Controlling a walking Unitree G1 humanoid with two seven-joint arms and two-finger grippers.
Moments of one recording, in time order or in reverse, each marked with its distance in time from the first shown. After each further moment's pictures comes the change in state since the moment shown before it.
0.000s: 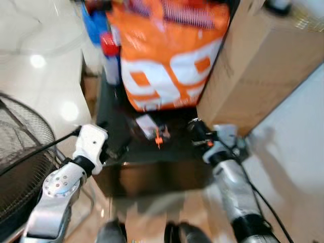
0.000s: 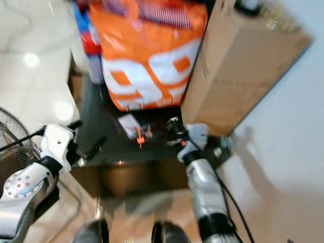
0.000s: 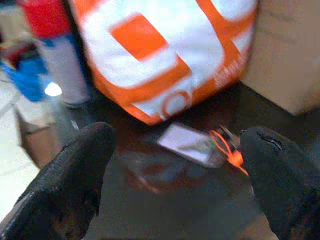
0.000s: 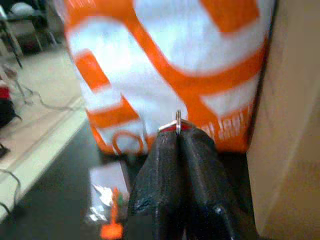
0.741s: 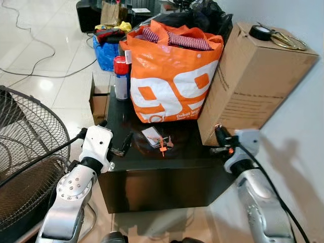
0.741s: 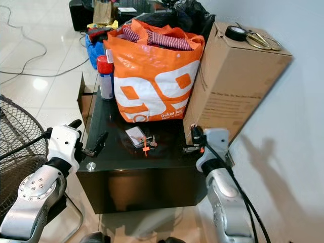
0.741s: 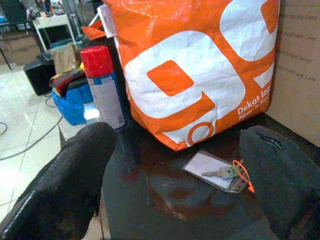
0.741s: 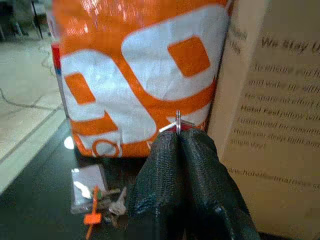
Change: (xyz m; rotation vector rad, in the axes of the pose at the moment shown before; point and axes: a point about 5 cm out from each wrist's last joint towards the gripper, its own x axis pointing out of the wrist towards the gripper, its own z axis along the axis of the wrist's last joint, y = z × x) left arm 0.007 -0.013 -0.005 0.014 -0.015 0.079; right arm -0.042 -0.013 0.031 -0.099 0.098 -0.140
